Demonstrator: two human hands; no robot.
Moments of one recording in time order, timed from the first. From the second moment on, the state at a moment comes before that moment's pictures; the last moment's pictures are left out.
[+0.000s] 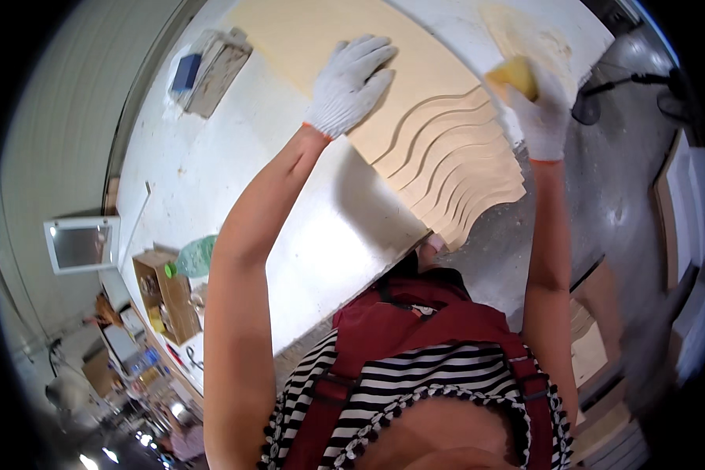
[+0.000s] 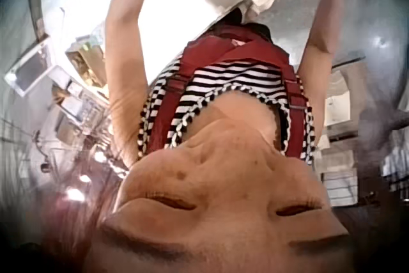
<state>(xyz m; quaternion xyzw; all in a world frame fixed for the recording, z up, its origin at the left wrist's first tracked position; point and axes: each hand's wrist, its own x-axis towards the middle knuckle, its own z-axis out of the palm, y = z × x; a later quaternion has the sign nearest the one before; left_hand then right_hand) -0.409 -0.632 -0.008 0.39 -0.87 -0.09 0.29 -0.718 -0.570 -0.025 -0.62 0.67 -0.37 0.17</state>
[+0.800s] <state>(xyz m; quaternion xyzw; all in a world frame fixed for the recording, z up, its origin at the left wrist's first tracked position) -0.401 -0.634 -0.039 0.39 -0.84 -0.13 0.34 -0.595 -0.419 -0.024 -0.75 0.46 -0.43 0.19</state>
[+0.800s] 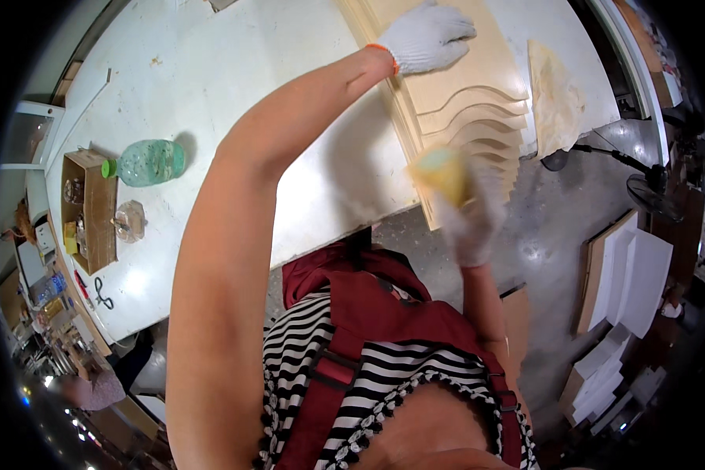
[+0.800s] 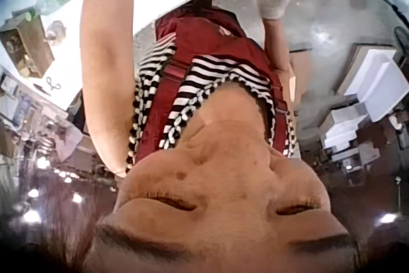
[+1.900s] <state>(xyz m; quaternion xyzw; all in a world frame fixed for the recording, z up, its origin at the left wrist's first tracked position) -0.403 -0.649 -0.044 0.34 -0.86 -0.13 0.37 -0.557 -0.377 -0.038 -0.72 0.54 -0.41 0.14</state>
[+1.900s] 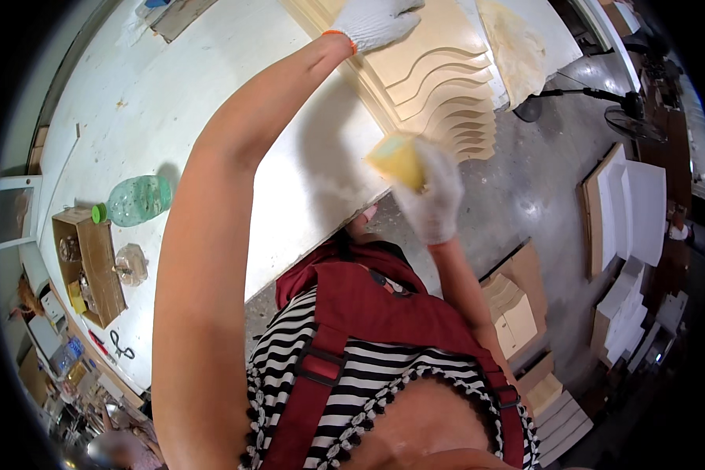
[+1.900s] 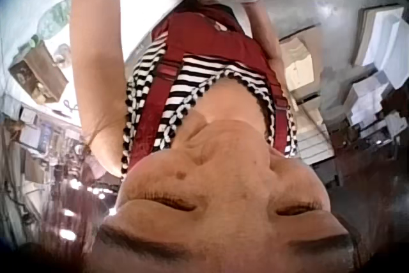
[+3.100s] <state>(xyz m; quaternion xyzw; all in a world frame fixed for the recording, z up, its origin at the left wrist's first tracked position) -0.398 -0.637 -0.025 0.36 -0.87 -0.15 0.30 -0.646 -0.463 -0.011 -0.71 0.53 -0.39 0.24</state>
